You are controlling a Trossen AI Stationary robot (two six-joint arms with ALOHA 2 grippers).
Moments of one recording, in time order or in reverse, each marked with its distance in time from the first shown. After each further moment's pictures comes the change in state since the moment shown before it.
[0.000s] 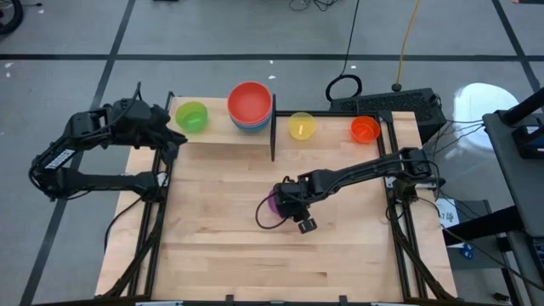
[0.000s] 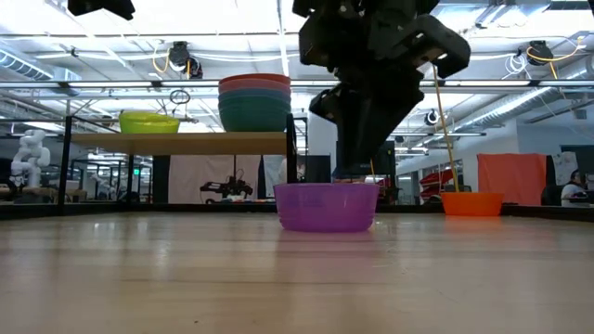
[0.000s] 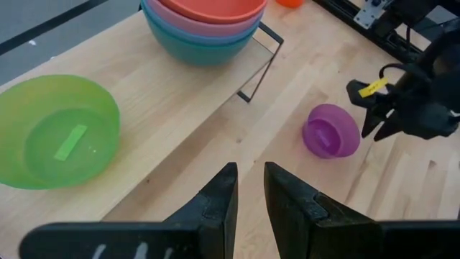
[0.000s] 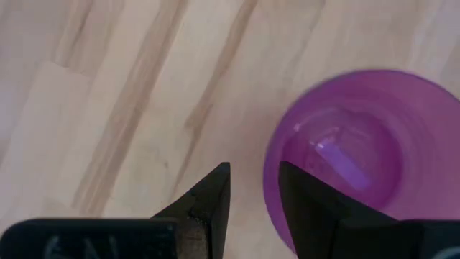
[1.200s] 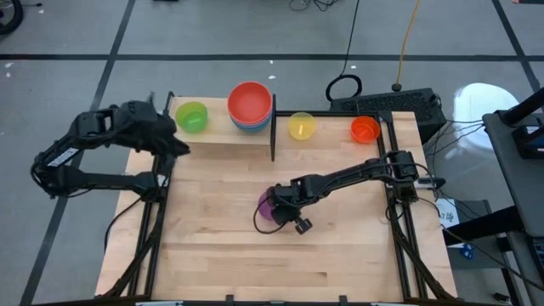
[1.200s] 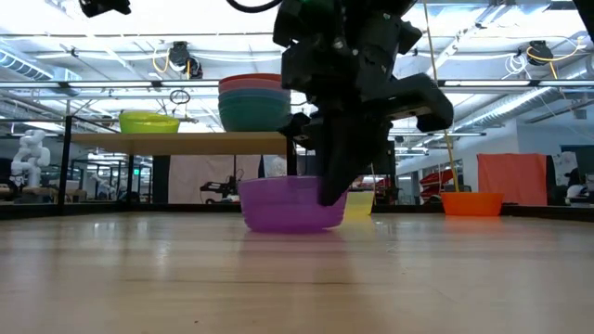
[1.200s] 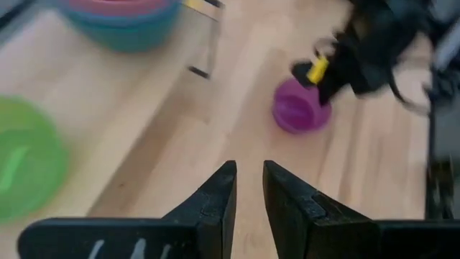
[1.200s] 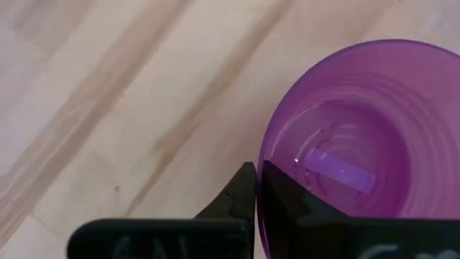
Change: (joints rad) left arm -0.037 0.037 -0.015 -0.015 0.157 0.206; right arm -0.004 0.114 -0.001 0.146 -0.027 -0.257
